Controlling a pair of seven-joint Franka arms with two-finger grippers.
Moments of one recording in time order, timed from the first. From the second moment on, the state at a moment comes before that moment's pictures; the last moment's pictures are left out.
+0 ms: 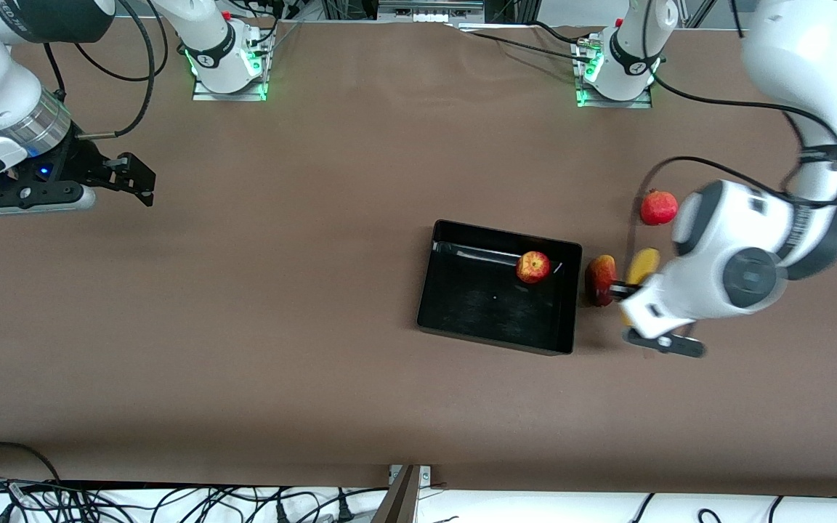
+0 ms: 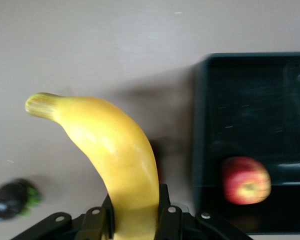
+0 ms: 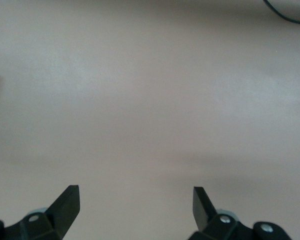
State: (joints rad) left arm 0.06 0.61 -0.39 -1.40 0.21 1.80 -0.21; right arm 0.32 0.01 -0.15 -1.71 -0.06 1.79 0.07
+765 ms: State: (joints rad) left arm -0.21 0.73 -0.43 -1.45 0.14 2.03 -0.60; right arm 0.32 0.01 -0.16 -1.71 -0.06 1.79 0.07
